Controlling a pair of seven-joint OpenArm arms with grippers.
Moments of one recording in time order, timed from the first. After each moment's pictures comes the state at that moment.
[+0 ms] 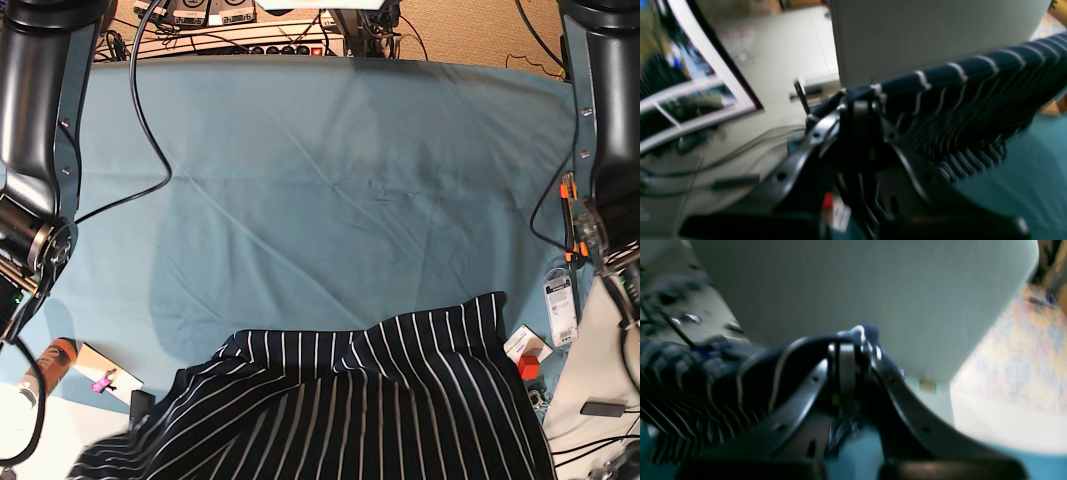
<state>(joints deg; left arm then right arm) -60.4 -23.4 -12.0 72.0 -35.9 -30.4 68.9 72.1 26.0 10.2 68.2 30.2 29.7 -66.8</state>
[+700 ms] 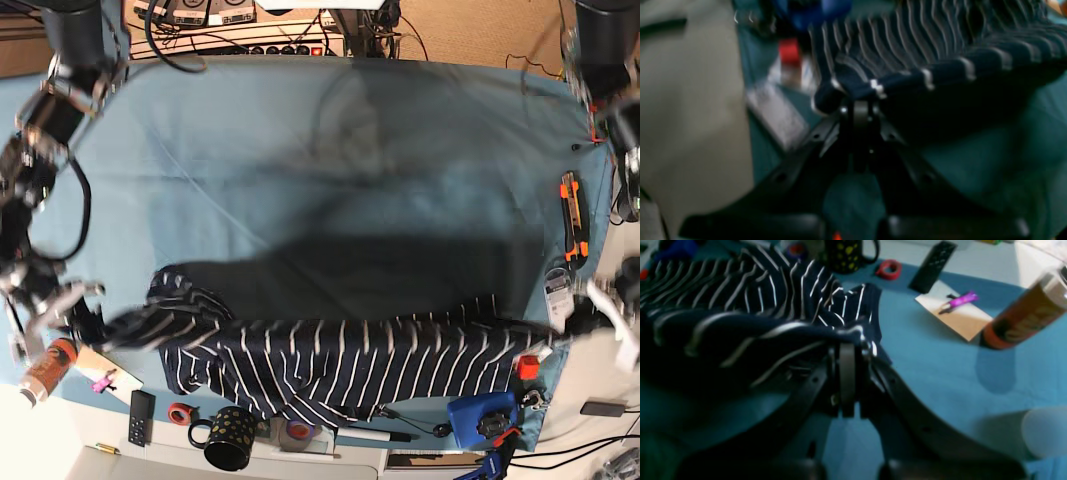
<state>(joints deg) -17.6 -27.2 -26.0 88.9 -48.5 -33.3 74.1 19.5 27.1 29.0 97.4 43.7 32.7 -73.3</state>
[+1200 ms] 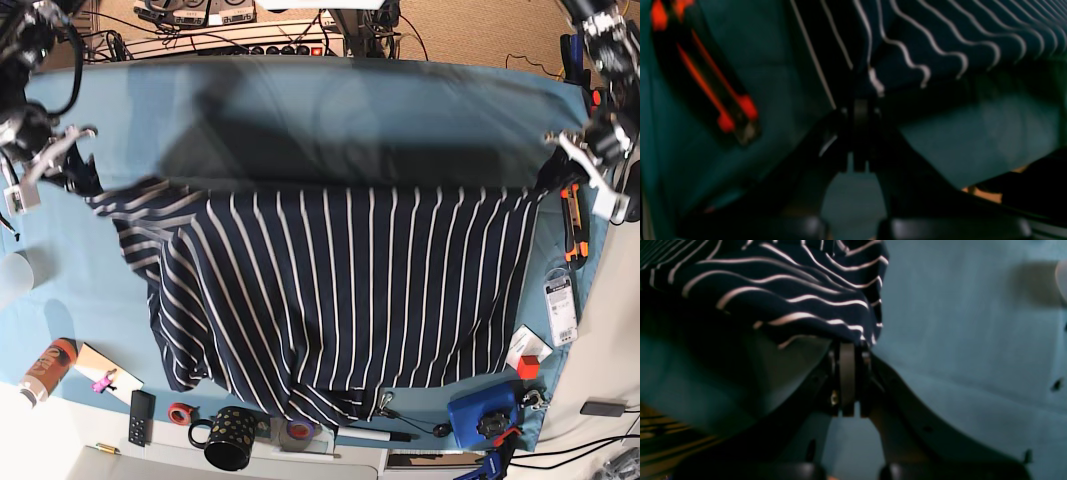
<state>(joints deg) 14.0 -15.5 -41.3 103.3 -55.6 -36.9 75.8 -16.8 26.7 49.2 111.2 61.2 39.0 -78.6</state>
